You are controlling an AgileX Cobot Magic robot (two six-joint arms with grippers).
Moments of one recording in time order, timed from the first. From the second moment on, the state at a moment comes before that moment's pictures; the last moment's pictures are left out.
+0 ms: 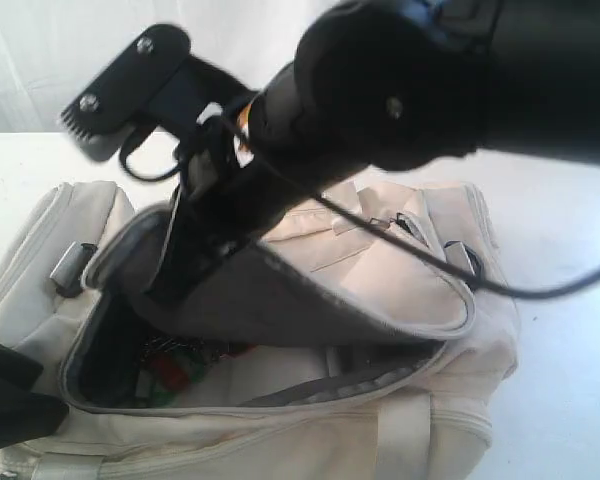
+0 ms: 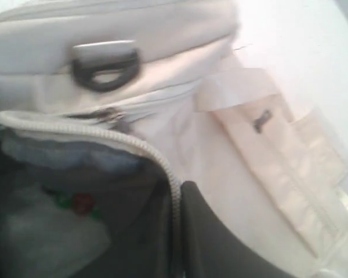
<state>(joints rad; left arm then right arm) -0.22 0.83 -0.53 -0.52 0.82 0.73 0.81 1.56 -1.32 -0.11 0.64 -0.21</state>
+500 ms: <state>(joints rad) -0.22 0.83 -0.53 -0.52 0.81 0.73 0.56 1.90 -1.69 -0.02 0.66 -0.37</state>
